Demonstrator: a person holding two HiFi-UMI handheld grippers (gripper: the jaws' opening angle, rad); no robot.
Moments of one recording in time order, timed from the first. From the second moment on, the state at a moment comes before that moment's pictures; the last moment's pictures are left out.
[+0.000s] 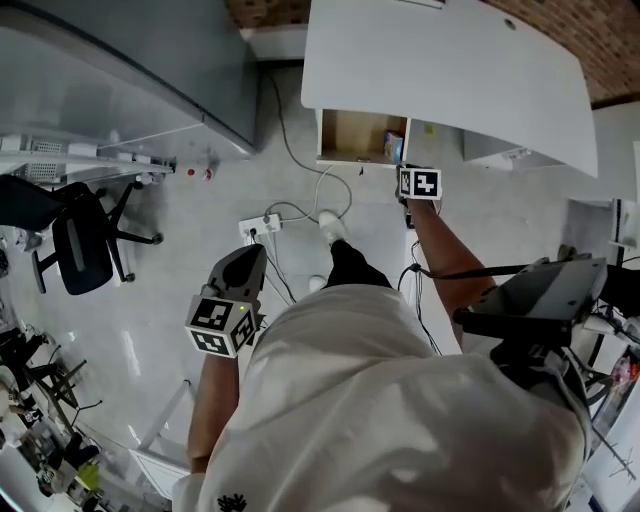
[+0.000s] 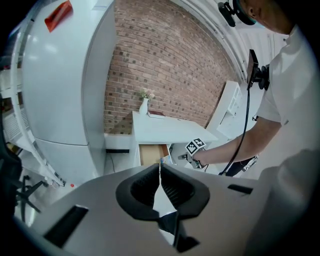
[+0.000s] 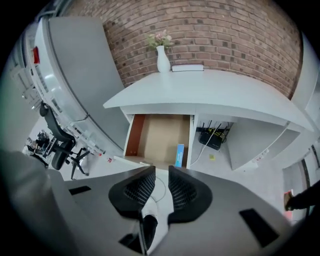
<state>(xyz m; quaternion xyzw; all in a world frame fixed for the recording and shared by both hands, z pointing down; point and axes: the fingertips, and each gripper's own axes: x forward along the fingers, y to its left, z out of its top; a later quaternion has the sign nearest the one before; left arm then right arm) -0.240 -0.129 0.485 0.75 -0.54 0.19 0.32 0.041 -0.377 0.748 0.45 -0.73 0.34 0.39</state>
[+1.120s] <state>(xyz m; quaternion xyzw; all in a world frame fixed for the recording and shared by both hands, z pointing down) -0.216 0.113 0.486 0.74 -0.57 0.13 0.32 -0.028 -0.001 0.620 0.18 -0.86 0.23 0.42</state>
